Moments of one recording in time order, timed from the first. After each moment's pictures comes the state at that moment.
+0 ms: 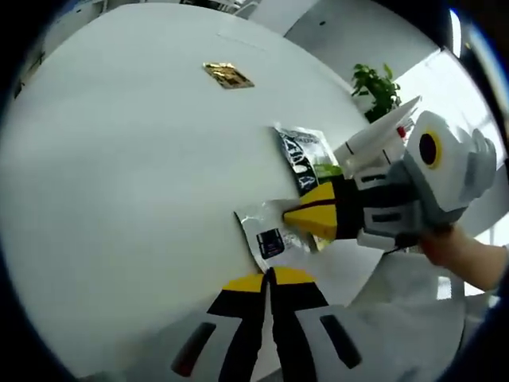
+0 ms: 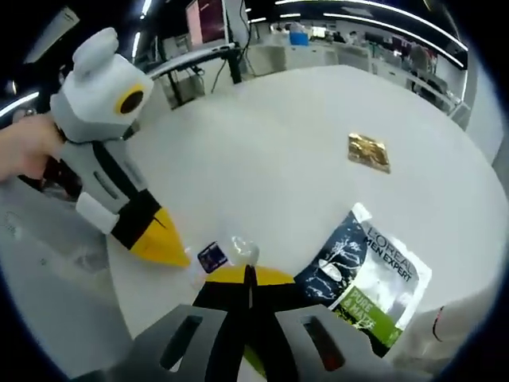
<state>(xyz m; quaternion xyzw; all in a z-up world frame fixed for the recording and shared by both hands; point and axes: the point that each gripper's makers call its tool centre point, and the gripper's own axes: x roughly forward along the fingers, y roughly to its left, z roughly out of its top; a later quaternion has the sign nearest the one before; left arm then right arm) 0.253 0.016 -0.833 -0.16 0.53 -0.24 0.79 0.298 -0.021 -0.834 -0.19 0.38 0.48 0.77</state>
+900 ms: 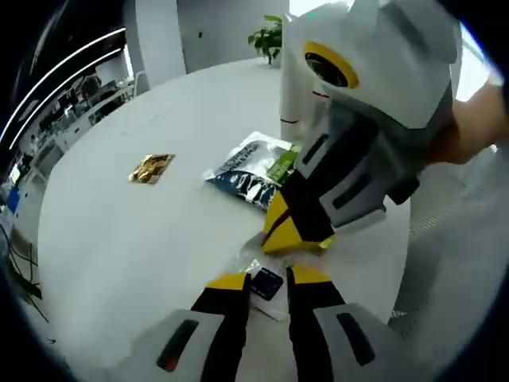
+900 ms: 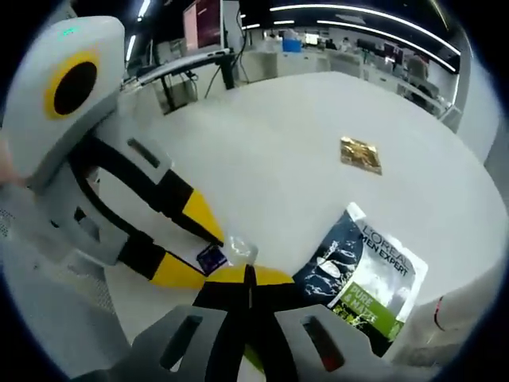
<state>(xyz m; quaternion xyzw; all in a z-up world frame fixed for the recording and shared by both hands) 0.286 -0.006 -0.827 0.19 0.38 -0.36 0.83 0.297 -0.023 -0.833 -0.18 0.37 0.45 0.79</state>
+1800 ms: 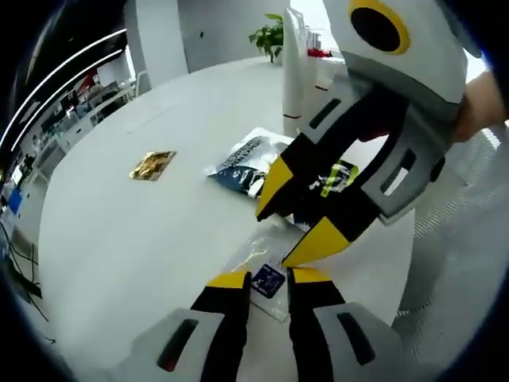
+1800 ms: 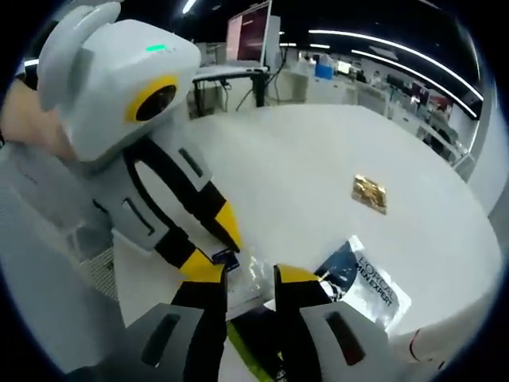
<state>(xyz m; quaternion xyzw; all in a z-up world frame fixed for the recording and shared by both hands) 0.288 -0.005 -0.831 0.19 0.37 -0.36 0.84 0.288 -0.020 -0.811 -0.23 0.29 0.51 0.77</state>
